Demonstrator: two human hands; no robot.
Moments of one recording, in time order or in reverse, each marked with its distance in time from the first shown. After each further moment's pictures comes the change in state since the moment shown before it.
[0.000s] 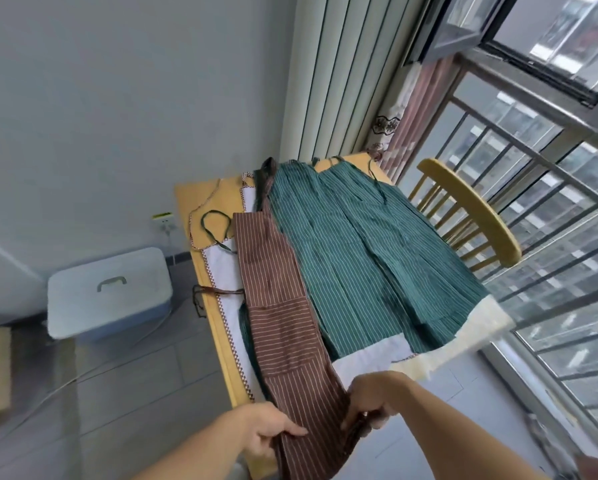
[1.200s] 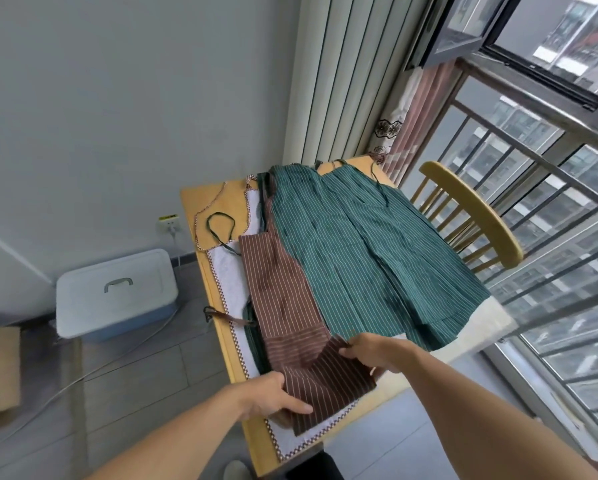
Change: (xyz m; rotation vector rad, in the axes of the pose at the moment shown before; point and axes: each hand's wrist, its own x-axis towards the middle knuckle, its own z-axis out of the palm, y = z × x) left_hand -0.043 0.022 -0.008 0.313 0.071 0.297; right_hand -0.015 -0.013 -0.041 0.203 0.285 -0.264
